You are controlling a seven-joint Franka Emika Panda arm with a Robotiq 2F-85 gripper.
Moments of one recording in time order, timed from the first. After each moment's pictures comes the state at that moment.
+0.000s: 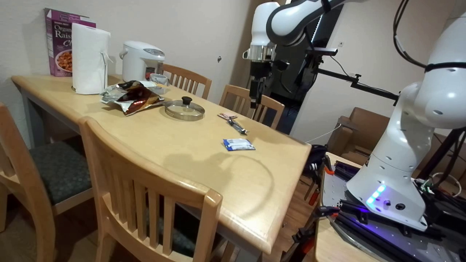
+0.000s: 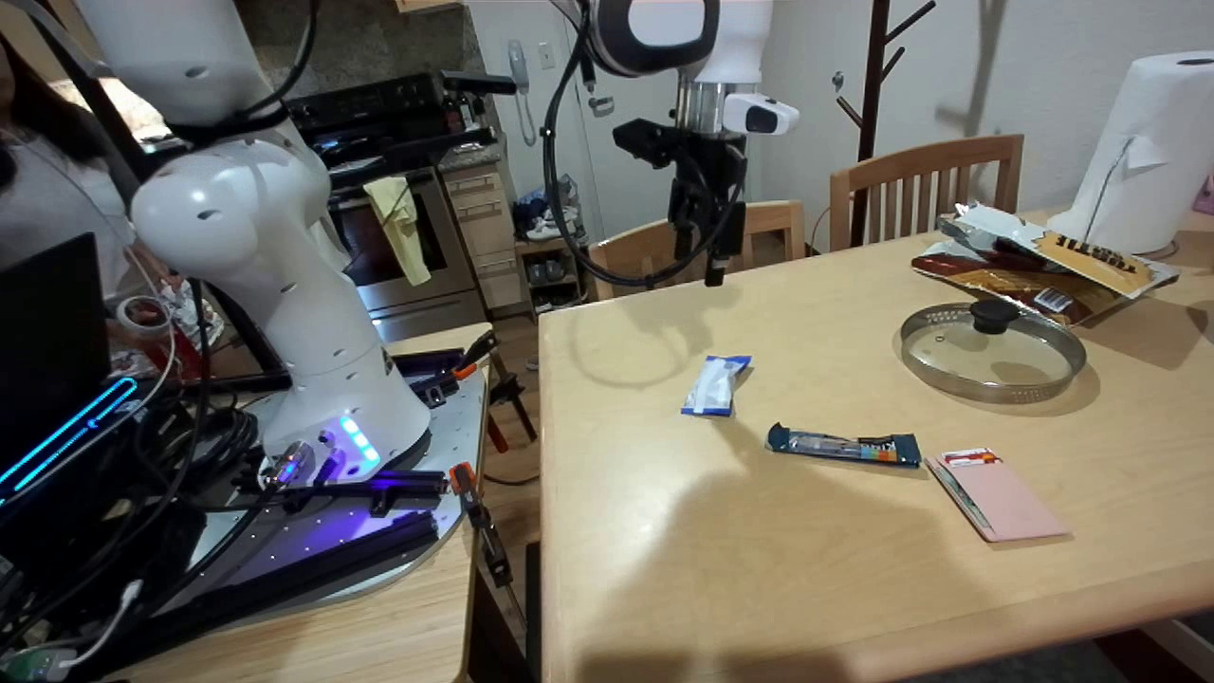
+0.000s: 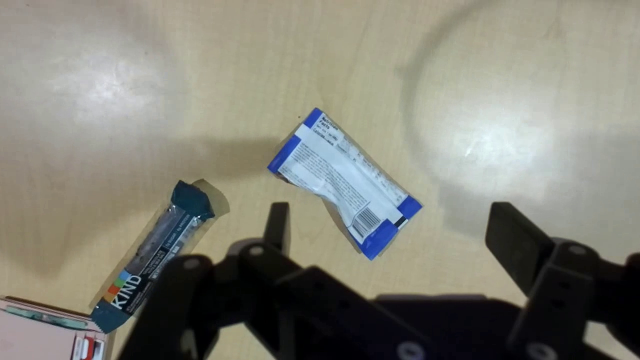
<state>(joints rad) 0.01 0.08 -0.03 -2.28 -0.04 2.18 -0.11</state>
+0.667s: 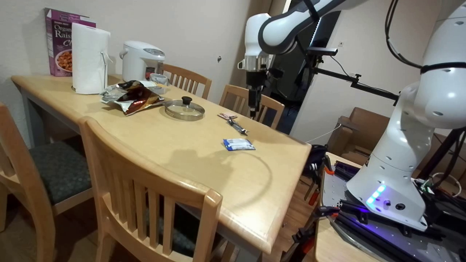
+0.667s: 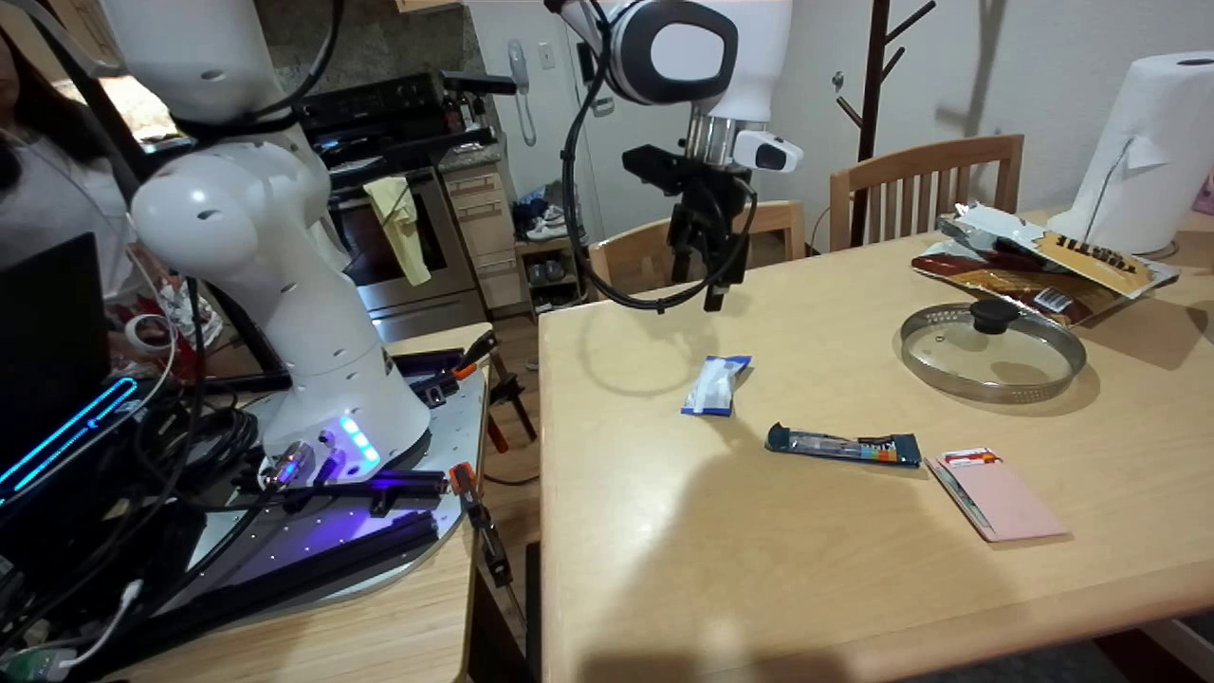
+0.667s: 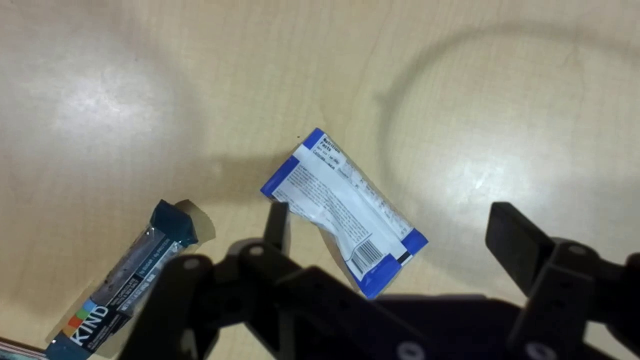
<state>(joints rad) 0.00 0.18 -0.03 -2.25 -0.05 2.15 -0.16</state>
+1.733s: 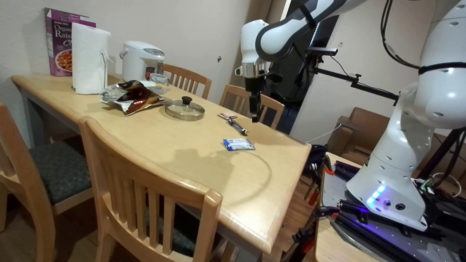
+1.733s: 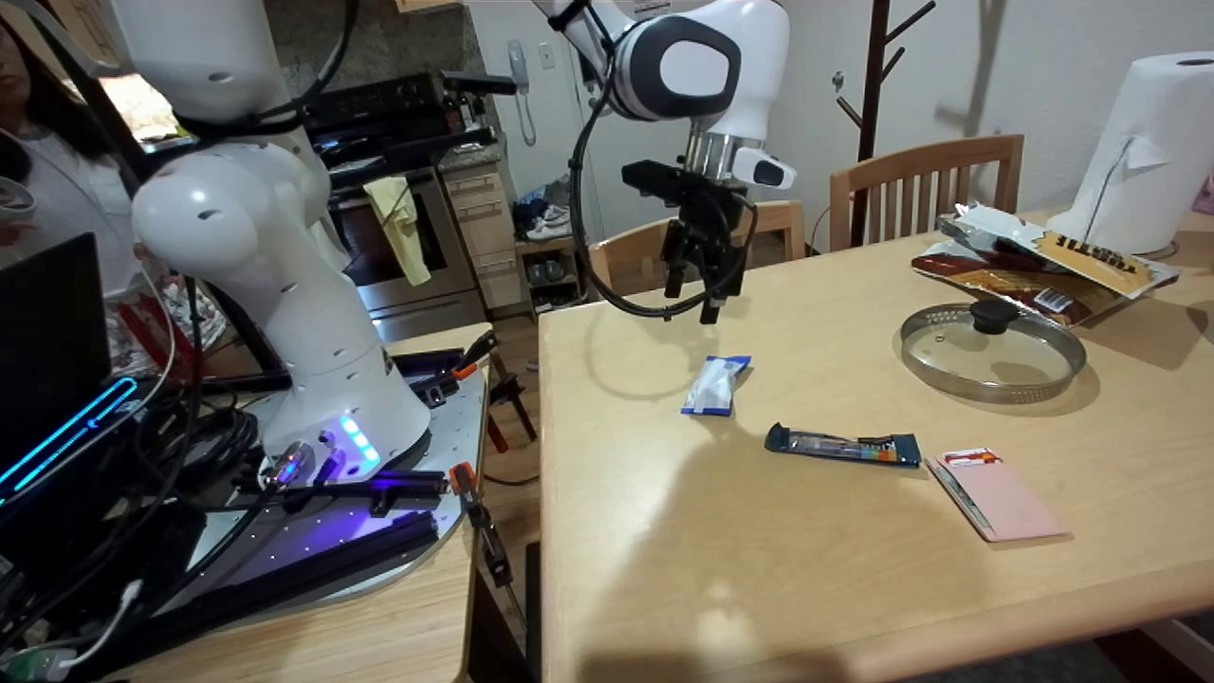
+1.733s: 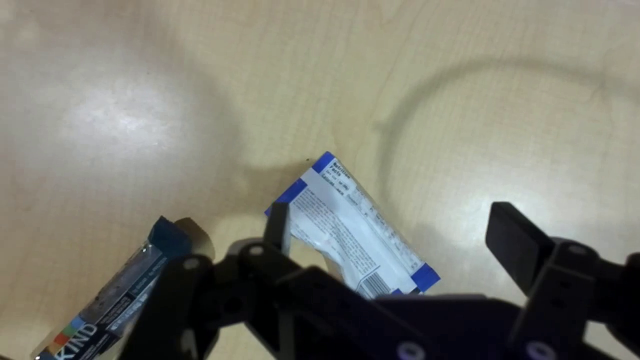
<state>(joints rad) 0.01 0.22 -0.01 -2.24 -0.12 2.13 -0.14</state>
